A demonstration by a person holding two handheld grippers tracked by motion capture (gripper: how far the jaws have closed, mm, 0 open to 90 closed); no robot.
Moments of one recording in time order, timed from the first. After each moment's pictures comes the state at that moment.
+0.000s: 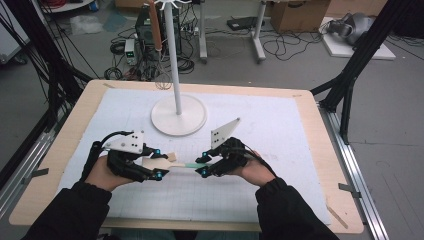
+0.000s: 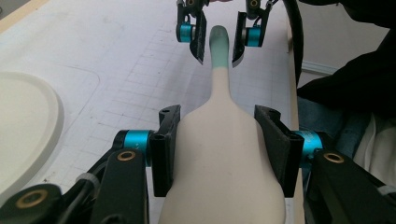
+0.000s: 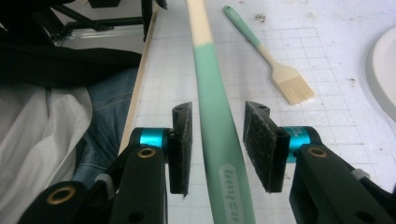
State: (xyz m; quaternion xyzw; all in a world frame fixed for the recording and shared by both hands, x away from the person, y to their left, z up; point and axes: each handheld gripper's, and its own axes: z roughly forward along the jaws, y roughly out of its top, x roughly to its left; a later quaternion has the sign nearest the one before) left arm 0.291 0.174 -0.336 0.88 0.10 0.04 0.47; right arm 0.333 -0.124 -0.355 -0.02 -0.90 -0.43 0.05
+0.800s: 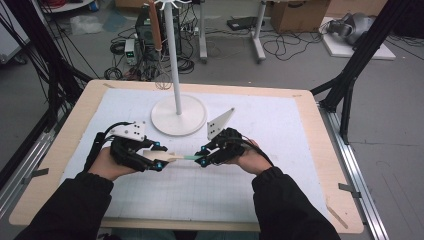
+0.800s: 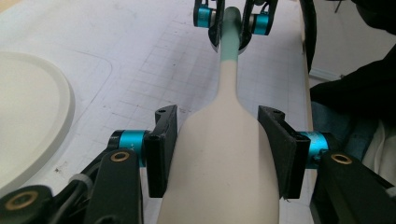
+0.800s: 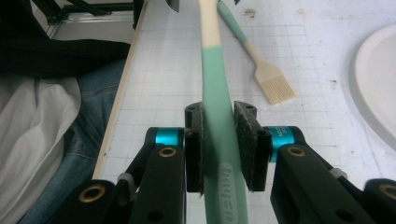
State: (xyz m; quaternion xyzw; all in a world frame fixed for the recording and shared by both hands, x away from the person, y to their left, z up) left arm 0.325 0.180 -0.345 0.87 0.13 0.01 0.47; right arm 0.357 -0.116 -0.345 0.00 -0.92 -0.40 0.04
